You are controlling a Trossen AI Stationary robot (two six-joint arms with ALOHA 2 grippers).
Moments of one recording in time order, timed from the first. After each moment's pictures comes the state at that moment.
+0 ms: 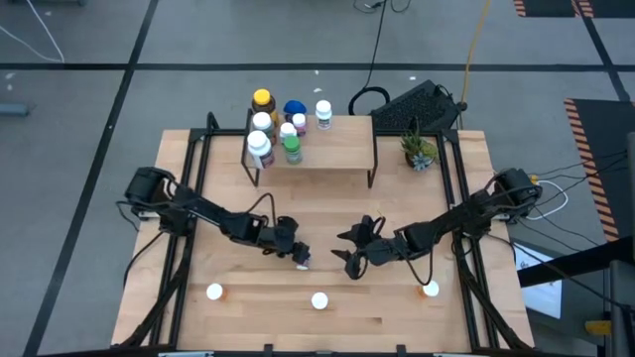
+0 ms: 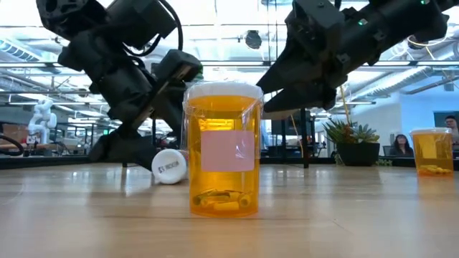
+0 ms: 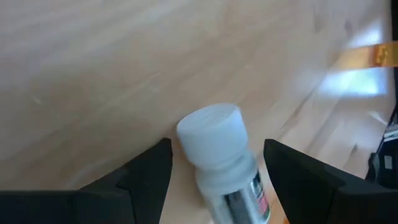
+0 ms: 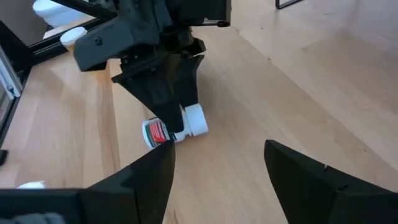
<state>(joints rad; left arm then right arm) -0.23 1.74 0.75 0.13 -0.04 -1.32 0.37 1.62 0.73 0.31 0.50 0.61</state>
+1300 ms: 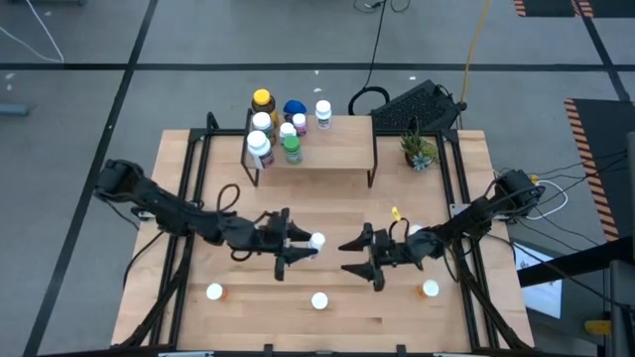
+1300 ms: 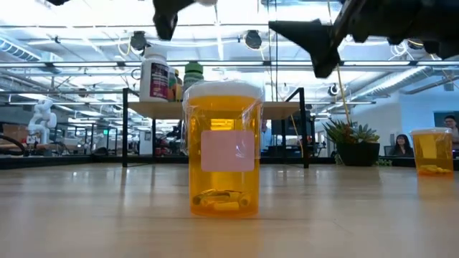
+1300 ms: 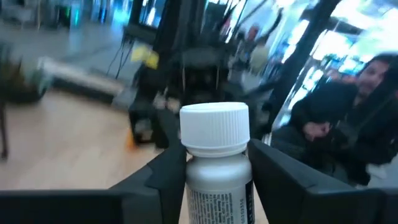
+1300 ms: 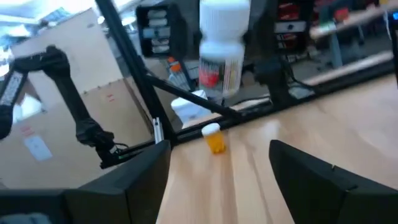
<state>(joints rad) -0.36 1.44 0.74 0.65 -0.29 -0.36 0.46 1.62 0.48 1.21 0.36 0.39</state>
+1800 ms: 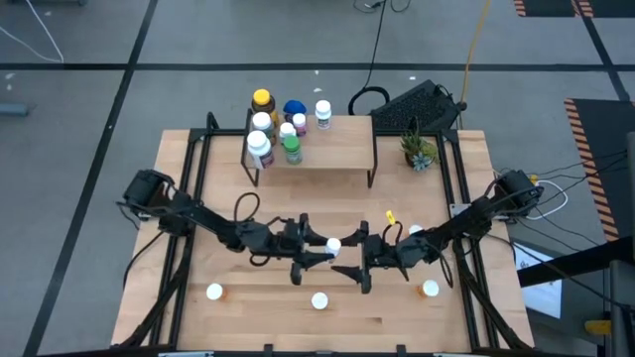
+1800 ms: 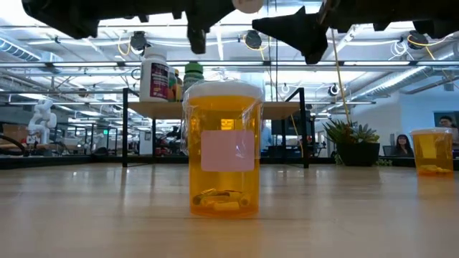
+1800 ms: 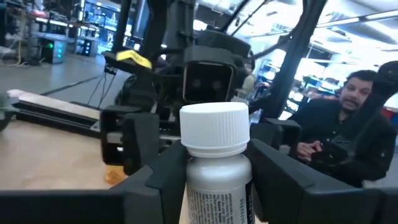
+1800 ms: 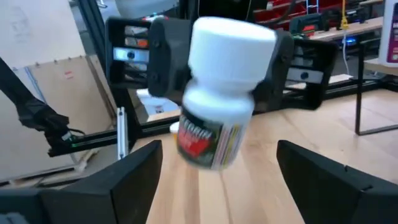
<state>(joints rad) -0.32 1.72 0.78 1.07 -0.22 -0.28 0.47 1.63 0.61 1.00 0.48 0.24</state>
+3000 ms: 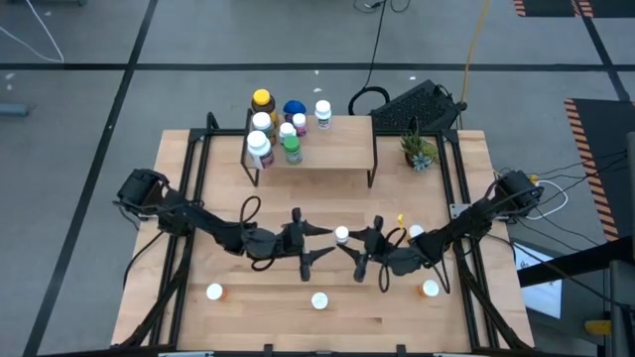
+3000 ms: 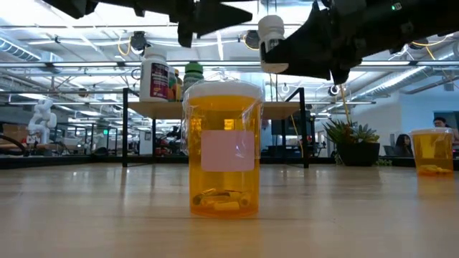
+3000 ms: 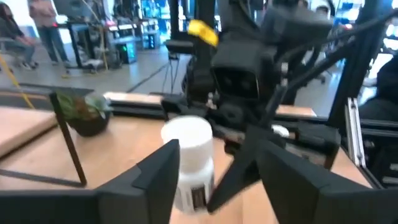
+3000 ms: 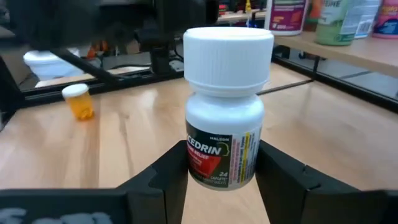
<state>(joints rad) -0.36 1.68 0.85 0.77 -0.49 -0.06 0.50 1.63 0.61 0.73 0.85 0.30</state>
